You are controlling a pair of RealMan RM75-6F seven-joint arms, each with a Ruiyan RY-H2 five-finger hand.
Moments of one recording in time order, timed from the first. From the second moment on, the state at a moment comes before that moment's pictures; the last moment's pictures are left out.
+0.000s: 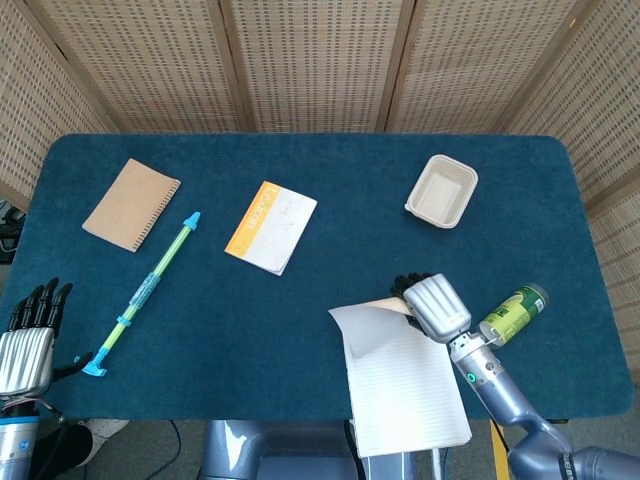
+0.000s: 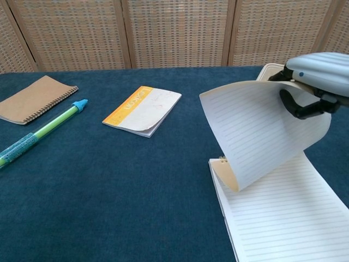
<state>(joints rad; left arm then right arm) -0.05 -1.27 -0.06 -1.65 1.44 1.52 0.30 0.53 -1.36 0.17 -1.66 -1.47 1.08 -0.31</state>
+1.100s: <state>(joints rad) -0.06 -1.27 -0.08 -1.62 1.41 1.53 0.30 0.91 -1.67 0.37 -1.10 -1.17 0.89 -0.40</state>
